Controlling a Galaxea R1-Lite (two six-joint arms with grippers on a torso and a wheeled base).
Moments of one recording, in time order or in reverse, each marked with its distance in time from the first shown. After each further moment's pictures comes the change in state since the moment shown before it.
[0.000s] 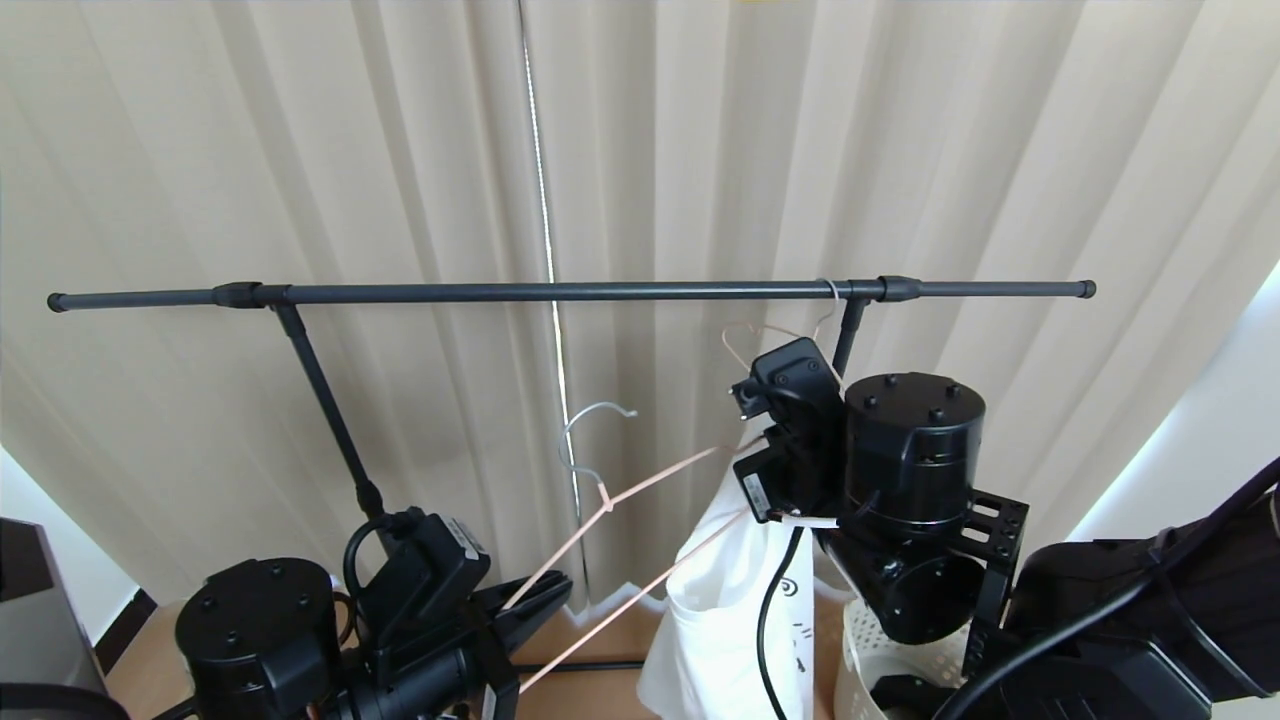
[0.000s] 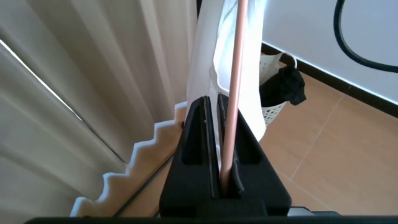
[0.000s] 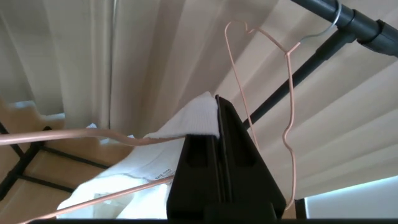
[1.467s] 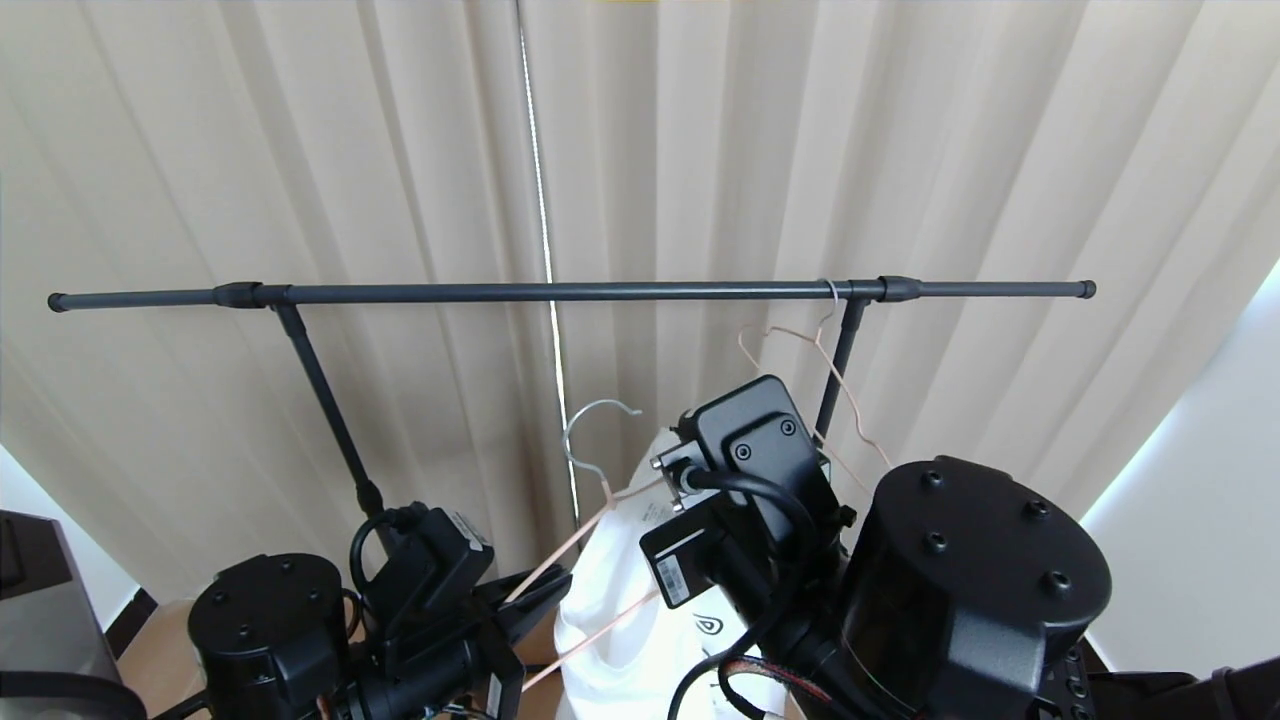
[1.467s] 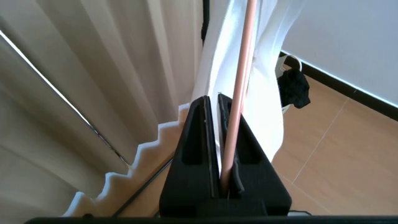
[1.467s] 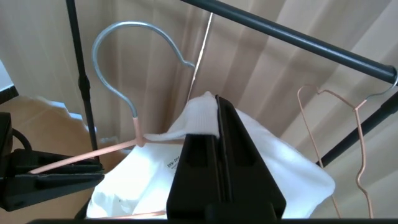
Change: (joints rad) left arm 0.001 0.013 -0.016 0.000 0.023 -0.012; right arm 0.285 -0.030 0.051 -0.229 -0.013 0.003
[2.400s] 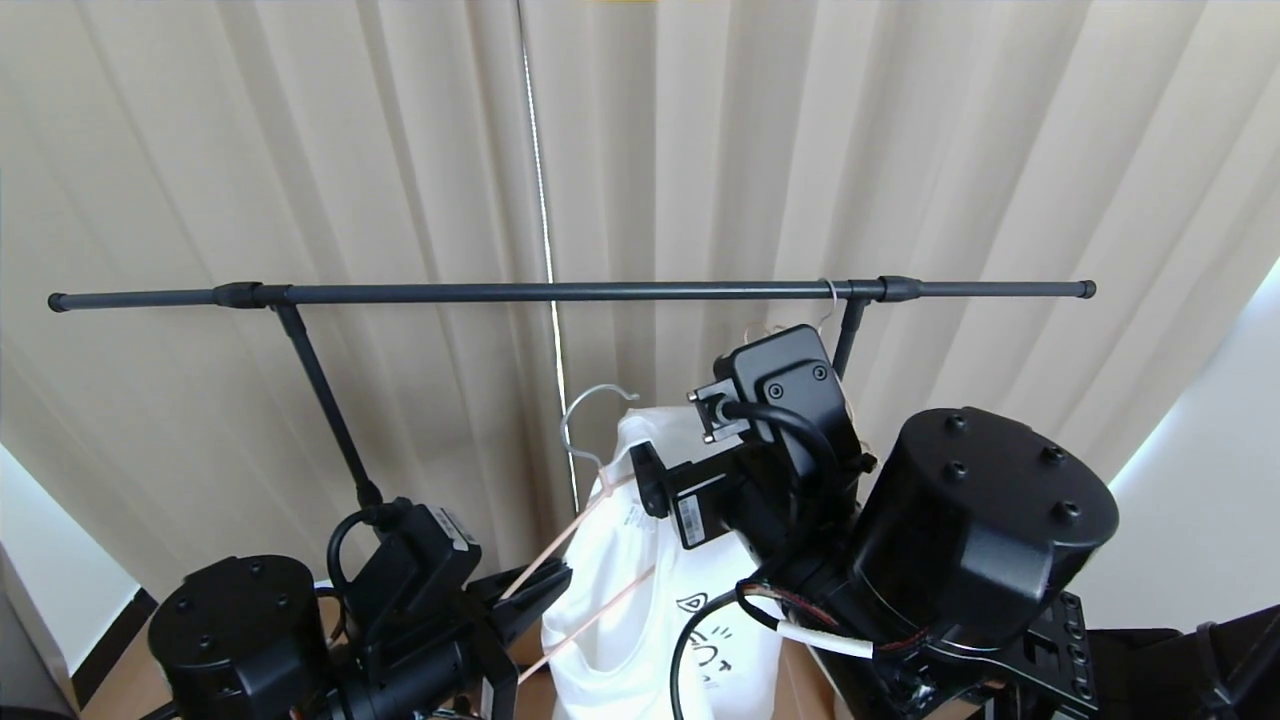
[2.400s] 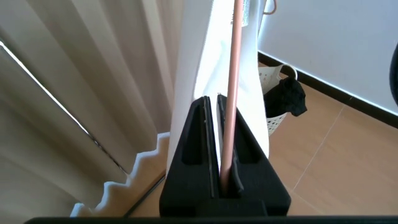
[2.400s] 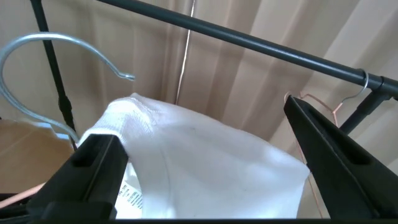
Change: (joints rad) left arm -0.018 -0.054 0.009 0.000 -0.002 0.002; right arm -0.066 0.004 -0.031 -0.044 -0.002 -0.003
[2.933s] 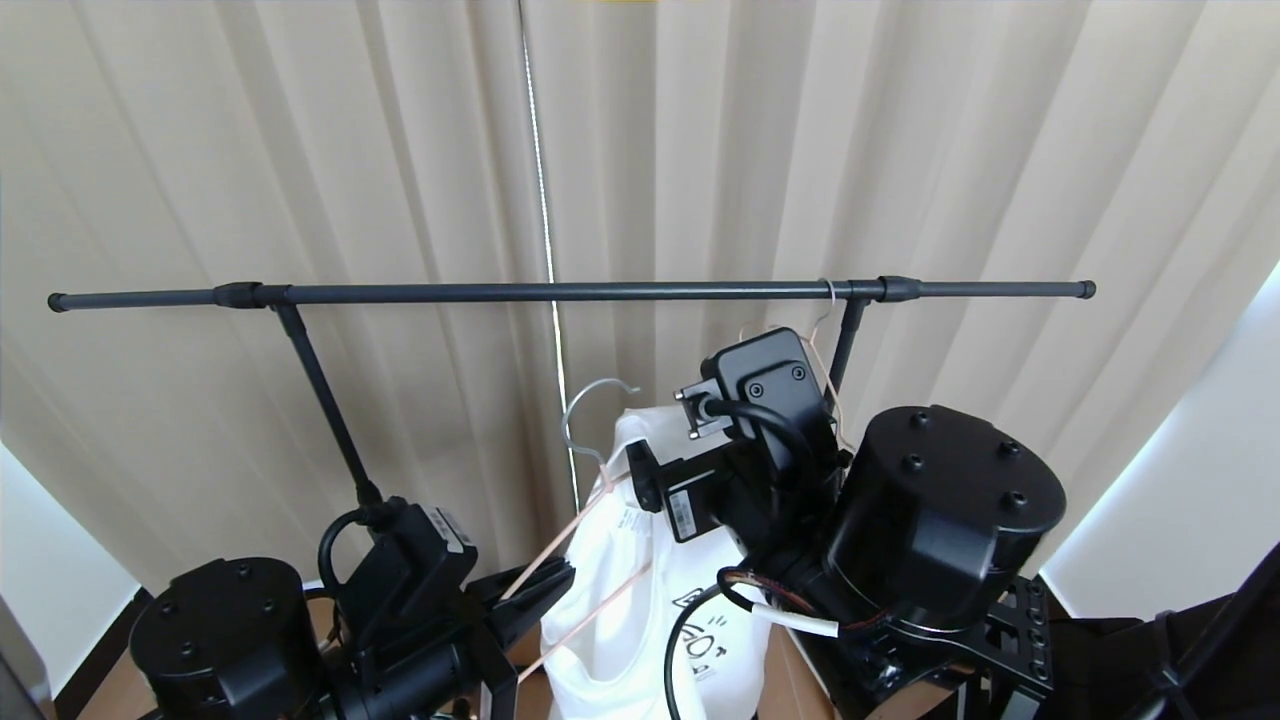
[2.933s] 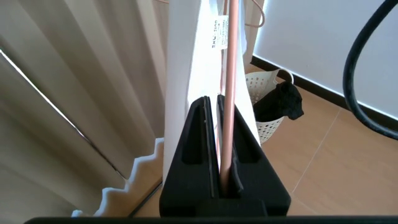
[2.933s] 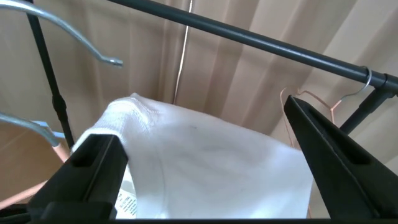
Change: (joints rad) left arm -0.014 -0.024 0.002 0.000 -0.001 -0.001; right arm -0.019 0.035 -0.022 0.000 0.000 0.002
